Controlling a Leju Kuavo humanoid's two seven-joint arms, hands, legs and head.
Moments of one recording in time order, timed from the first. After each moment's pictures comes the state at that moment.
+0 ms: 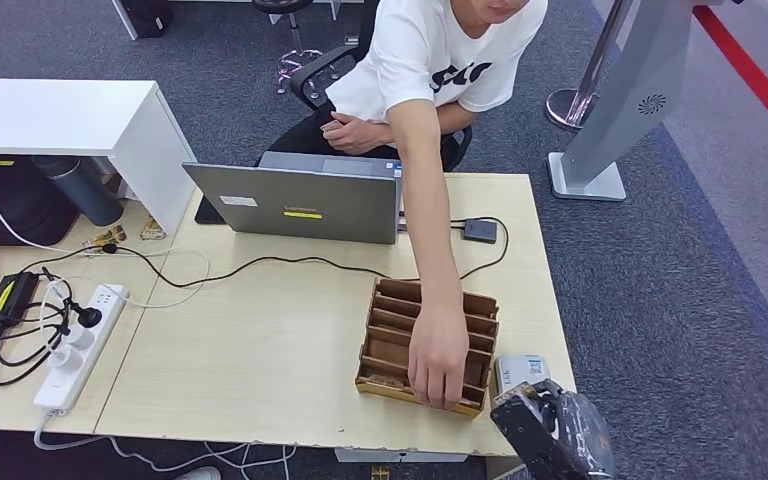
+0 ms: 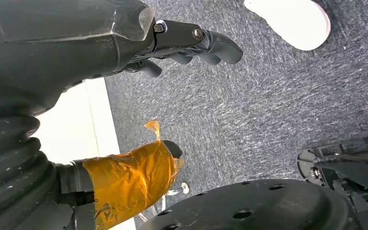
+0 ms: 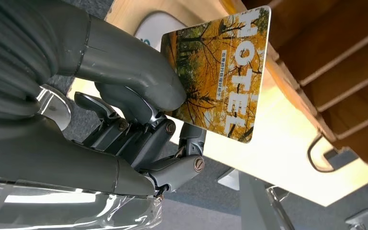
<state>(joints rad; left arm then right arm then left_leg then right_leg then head) -0.01 -0.31 1.20 -0.42 -1.53 -0.03 0.08 0.37 0.02 0.17 -1.85 0.83 -0.11 0.12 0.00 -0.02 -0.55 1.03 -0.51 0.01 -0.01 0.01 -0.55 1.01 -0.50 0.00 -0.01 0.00</state>
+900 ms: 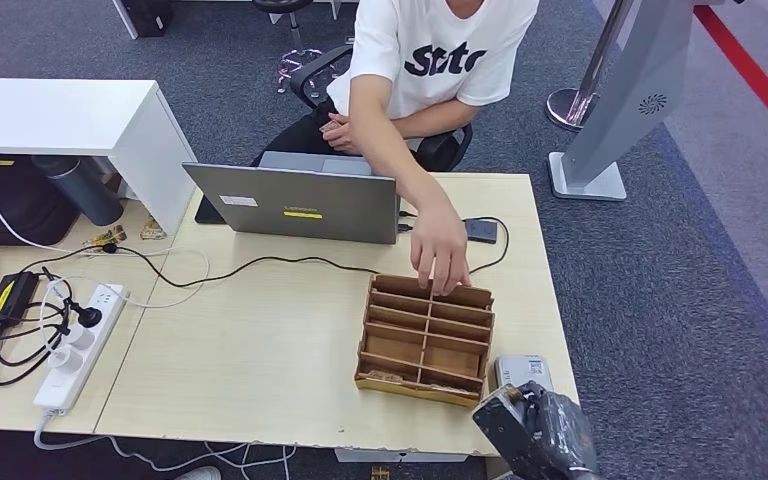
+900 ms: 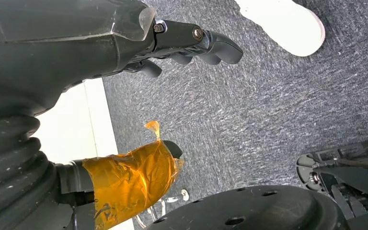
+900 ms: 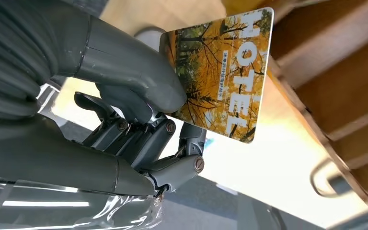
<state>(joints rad) -0.02 -0.30 1.20 -0.39 -1.56 -0.01 0.07 0.32 -0.02 0.25 -1.73 0.84 -0.19 0.13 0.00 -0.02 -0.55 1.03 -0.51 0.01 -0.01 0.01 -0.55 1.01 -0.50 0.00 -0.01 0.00</state>
